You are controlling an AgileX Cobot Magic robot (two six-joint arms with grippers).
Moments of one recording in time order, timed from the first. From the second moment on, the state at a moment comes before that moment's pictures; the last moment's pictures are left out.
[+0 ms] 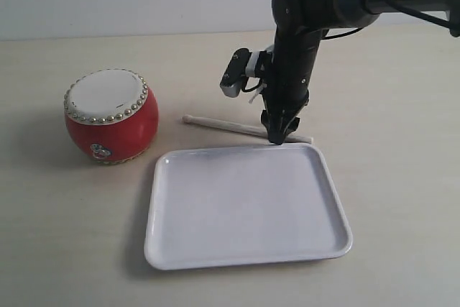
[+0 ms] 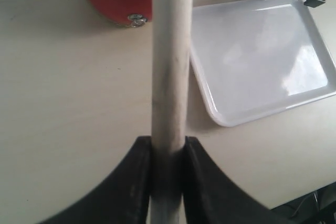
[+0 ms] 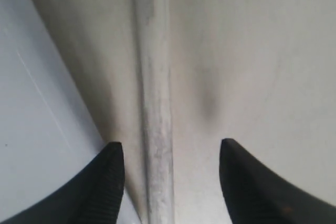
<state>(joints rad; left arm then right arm) 0.01 0.82 -0.81 -0.42 1.18 0.29 0.48 2.26 -1.66 0.01 0.99 -0.80</state>
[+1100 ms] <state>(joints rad) 0.01 0.82 -0.81 -0.42 1.17 0.28 0.48 2.13 -1.66 0.03 1.04 -0.56</state>
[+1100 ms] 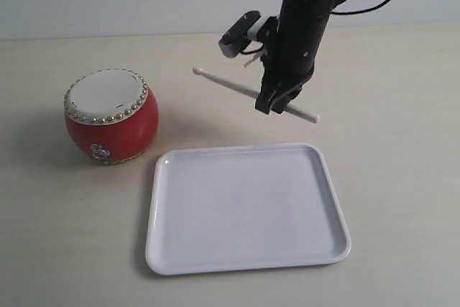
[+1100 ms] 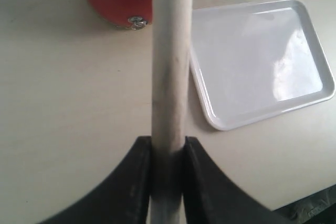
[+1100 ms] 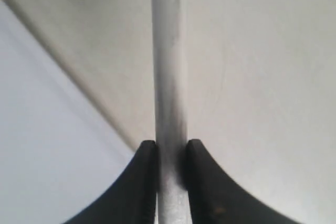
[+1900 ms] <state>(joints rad) -0.16 1.21 -0.91 -0.12 1.16 0.26 0.71 1.82 -1.61 0.42 1.22 -0.23</state>
